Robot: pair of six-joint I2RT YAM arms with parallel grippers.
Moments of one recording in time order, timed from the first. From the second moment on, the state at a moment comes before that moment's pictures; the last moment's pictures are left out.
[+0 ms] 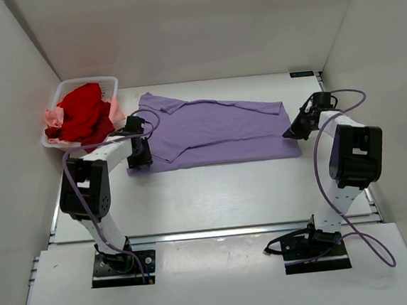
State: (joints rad) left arm -0.20 1.74 1.10 -0.55 -0.16 -0.34; right arm -0.19 1.85 1.19 -0.36 -0.37 0.53
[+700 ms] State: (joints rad) left arm -0.27 1.66 0.97 -0.65 -0.17 -0.28; right arm -0.06 1.81 1.09 -0.62 -0.33 0.47
